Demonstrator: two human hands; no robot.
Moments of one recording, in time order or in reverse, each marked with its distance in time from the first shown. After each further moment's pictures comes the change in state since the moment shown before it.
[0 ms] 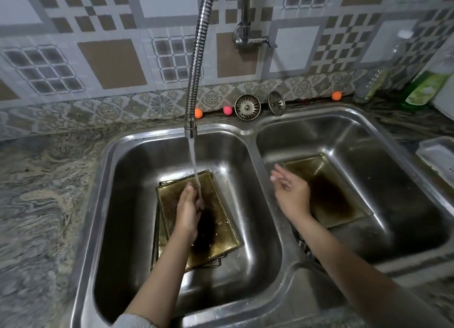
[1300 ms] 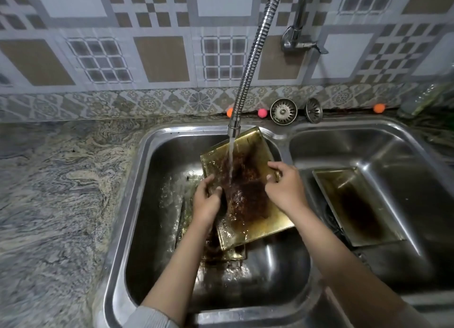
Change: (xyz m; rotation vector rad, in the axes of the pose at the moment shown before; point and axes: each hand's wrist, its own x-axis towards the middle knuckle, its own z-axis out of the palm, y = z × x) left_hand -0.015 0.035 -0.012 0.322 0.145 0.183; right_hand -0.008 -0.074 0.064 -0.341 -0.193 0.019
